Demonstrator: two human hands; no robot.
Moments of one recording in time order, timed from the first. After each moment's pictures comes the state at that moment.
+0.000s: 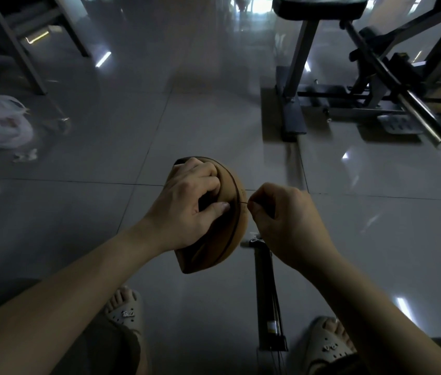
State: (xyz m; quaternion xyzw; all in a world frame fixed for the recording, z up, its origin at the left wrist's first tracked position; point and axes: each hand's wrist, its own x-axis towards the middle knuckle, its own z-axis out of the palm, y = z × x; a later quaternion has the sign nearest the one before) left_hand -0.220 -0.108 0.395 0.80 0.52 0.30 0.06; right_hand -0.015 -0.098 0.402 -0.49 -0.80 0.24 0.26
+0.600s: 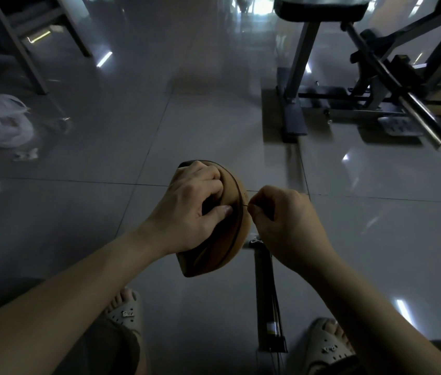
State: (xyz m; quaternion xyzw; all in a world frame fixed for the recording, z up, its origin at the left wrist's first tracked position) left_hand -0.217 -0.111 0.393 0.80 0.53 0.29 0.06; right_hand -0.016 -0.098 0.398 -0.49 -0.80 0.24 0.26
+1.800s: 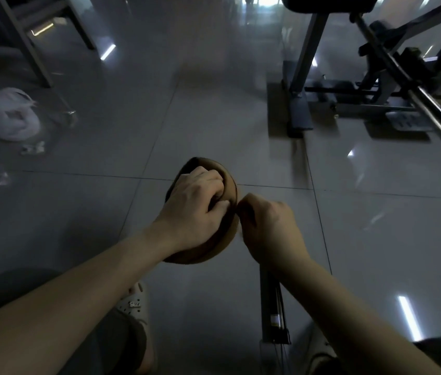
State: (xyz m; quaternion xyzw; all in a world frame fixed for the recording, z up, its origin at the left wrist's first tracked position) left_hand -0.217 -0.117 0.381 0.76 0.58 0.27 0.09; right_hand -0.045 -0.108 0.369 -0.47 -0.83 0.20 0.24
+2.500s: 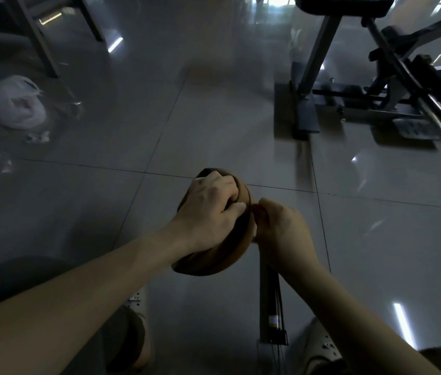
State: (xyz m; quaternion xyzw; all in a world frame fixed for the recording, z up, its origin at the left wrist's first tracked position) left_hand -0.206 -0.120 0.376 0.74 0.60 0.28 0.13; right_hand -0.038 -0.106 0.350 -0.52 -0.79 0.25 0.22
